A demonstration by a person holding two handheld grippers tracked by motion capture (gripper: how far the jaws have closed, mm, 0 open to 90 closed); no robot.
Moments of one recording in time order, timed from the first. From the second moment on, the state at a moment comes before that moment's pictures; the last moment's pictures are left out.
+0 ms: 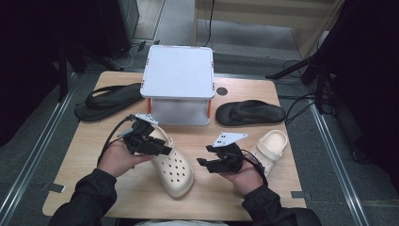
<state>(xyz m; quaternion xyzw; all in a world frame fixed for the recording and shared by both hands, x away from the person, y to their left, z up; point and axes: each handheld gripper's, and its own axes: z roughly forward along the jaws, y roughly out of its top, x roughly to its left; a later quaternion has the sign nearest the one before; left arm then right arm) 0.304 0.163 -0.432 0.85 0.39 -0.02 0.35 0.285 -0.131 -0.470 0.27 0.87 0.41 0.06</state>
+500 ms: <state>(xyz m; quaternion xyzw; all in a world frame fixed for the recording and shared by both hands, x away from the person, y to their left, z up) 0.328 0.204 -0.446 0.86 0.39 -0.01 0.33 0.250 -0.103 -0.468 0.26 0.86 0.43 0.03</state>
